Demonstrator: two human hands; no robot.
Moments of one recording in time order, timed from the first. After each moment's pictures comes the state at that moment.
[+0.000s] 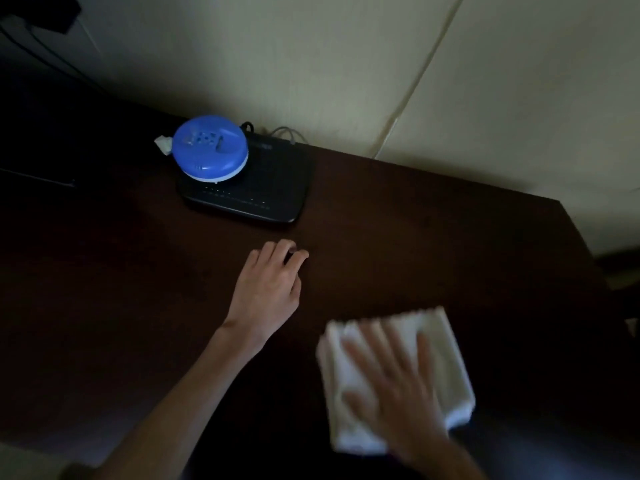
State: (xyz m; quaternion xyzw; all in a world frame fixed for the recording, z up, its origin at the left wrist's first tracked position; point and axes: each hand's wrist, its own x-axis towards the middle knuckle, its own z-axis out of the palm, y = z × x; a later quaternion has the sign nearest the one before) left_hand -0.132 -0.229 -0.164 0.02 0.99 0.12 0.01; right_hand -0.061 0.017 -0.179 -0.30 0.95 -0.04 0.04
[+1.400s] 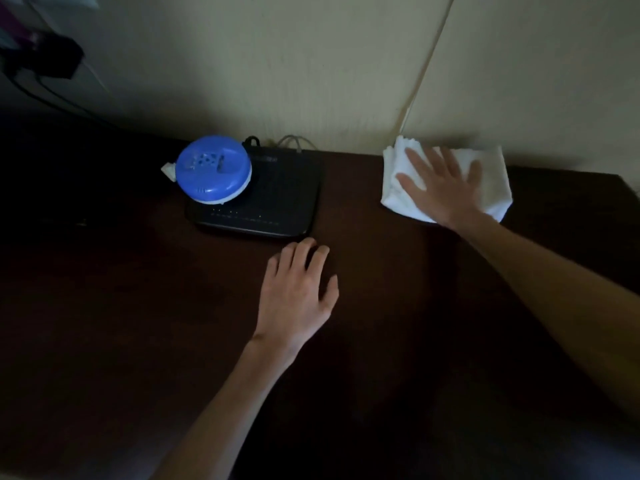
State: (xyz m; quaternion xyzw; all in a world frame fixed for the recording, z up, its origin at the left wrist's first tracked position) left_hand -0.151 -0.218 -0.181 0.00 1.00 0.09 -0.03; right_hand -0.370 0.013 -0.196 -0.08 0.99 -0.07 0.05
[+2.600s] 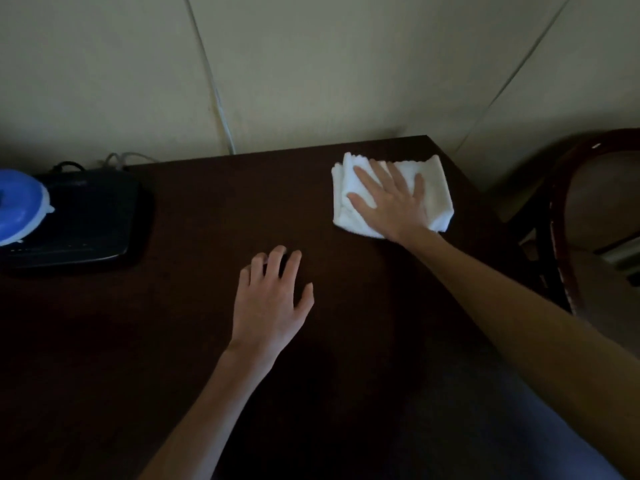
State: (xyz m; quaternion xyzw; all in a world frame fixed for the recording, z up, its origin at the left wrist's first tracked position) left_hand -0.158 -0.030 -0.172 0.09 0.99 0.05 0.02; right_hand -0.300 0.206 -0.191 -0.03 1.00 -0.04 0.04
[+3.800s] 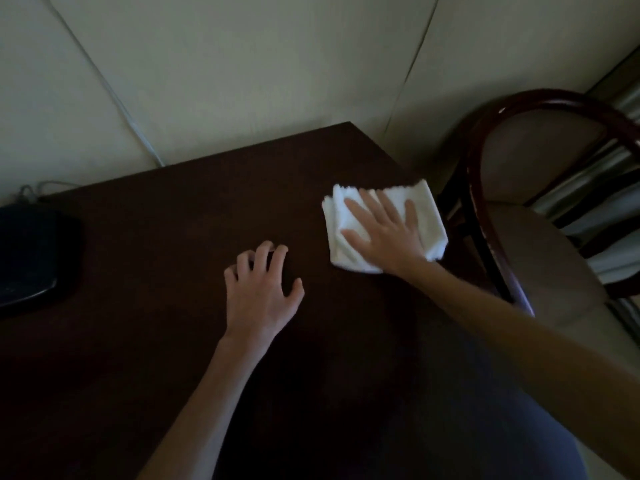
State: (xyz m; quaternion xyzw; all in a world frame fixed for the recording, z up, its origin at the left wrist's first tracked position) left_hand -0.162 0.032 -0.167 0.13 0.99 0.08 0.07; right_hand -0.193 0.280 -0.182 0.01 1.00 -0.05 0.07
